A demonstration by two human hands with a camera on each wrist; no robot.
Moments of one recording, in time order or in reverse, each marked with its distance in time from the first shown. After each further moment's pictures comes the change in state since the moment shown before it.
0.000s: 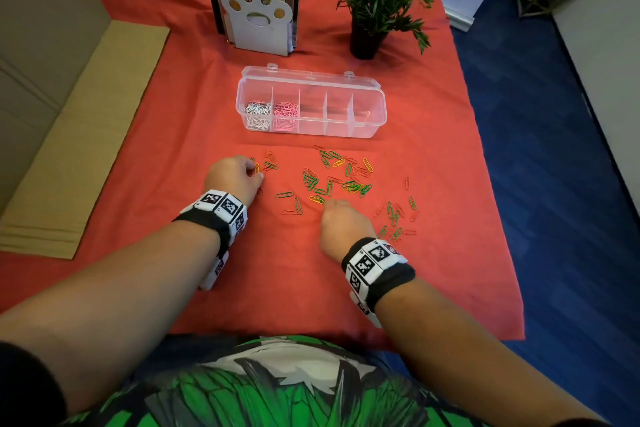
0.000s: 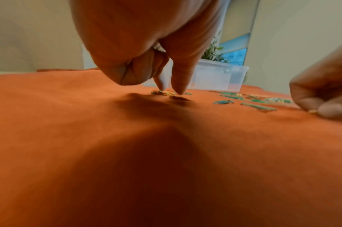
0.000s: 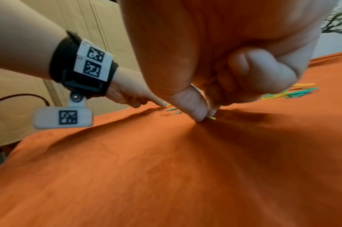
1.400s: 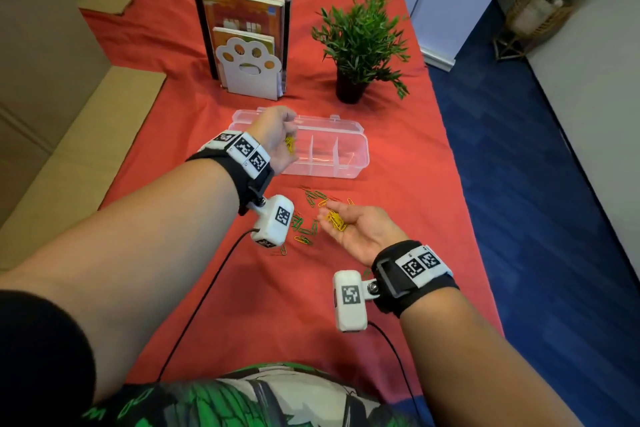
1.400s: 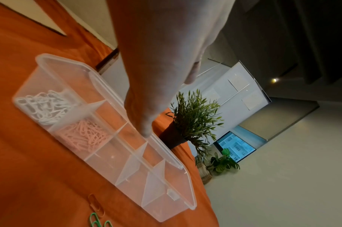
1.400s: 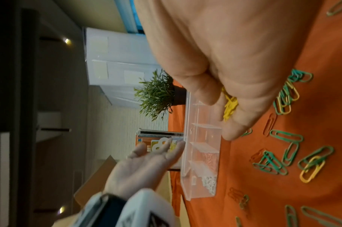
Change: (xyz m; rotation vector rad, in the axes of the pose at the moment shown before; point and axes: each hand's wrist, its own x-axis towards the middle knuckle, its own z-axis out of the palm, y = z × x) left_hand 0.055 0.149 -0.068 -1.314 -0.619 -0.402; right_hand 0.025 0.042 -0.077 2.109 -0.206 0.448
